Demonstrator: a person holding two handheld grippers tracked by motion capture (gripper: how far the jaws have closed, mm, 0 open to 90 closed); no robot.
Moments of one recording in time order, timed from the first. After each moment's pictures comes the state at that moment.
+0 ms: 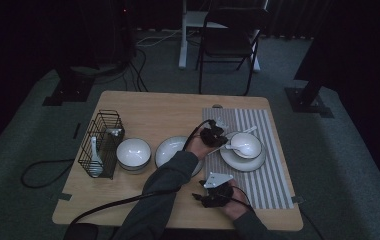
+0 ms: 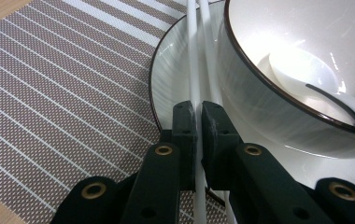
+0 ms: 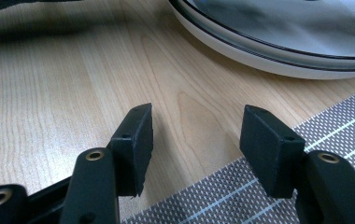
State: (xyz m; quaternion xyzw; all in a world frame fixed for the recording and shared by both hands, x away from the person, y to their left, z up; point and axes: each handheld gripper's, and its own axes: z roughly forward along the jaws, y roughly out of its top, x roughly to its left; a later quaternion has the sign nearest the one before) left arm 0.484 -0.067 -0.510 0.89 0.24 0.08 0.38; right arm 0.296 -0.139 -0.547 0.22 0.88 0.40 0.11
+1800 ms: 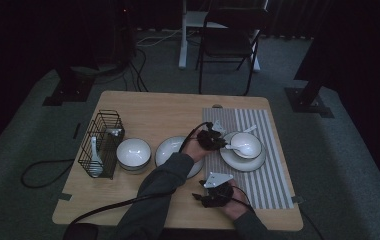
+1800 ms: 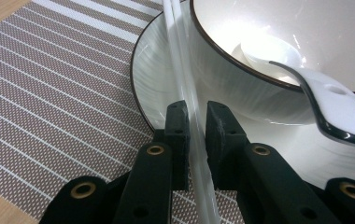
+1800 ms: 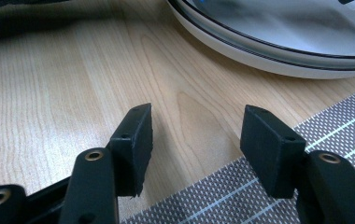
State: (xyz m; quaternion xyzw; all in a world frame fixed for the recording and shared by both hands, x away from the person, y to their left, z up) left arm 0.472 -0.056 -0.509 0.89 0.20 0.08 0.40; right arm 0.297 -0.139 -0.547 0.22 0.88 0.40 0.11
